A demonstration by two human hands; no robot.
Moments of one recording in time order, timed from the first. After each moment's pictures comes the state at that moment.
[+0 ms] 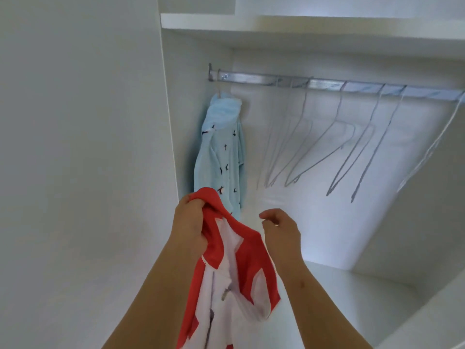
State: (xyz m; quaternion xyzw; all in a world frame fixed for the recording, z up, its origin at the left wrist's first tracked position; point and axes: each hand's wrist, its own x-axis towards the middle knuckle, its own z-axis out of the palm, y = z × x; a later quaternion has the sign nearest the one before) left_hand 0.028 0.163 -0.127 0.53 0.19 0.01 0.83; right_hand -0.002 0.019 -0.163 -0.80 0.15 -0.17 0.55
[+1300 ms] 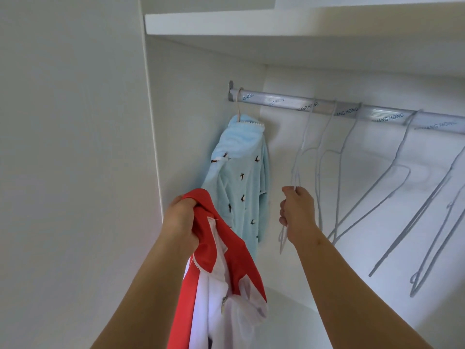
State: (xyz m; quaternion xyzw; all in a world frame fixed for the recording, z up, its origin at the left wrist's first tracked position) left_hand 0.153 0.144 -0.107 0.47 0.26 0.08 0.84; right_hand 0.196 -0.033 -0.110 -0.68 0.13 -0.10 0.71
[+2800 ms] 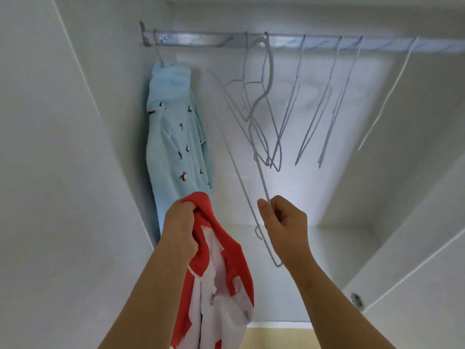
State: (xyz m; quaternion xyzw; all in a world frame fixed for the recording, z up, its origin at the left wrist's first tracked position) left_hand 0.060 0.128 -0.169 0.59 0.20 -0.12 0.77; right_hand -0.021 -0.016 -0.179 -0.77 0.07 -0.32 0.55
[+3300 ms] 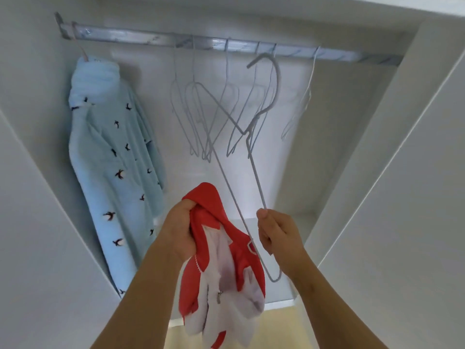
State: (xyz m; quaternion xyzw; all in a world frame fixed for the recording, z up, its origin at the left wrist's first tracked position) left_hand -0.022 0.042 -0.159 0.51 0.06 -0.30 0.81; right_hand -0.126 -0.095 -0.168 -0.78 0.11 -0.22 0.57
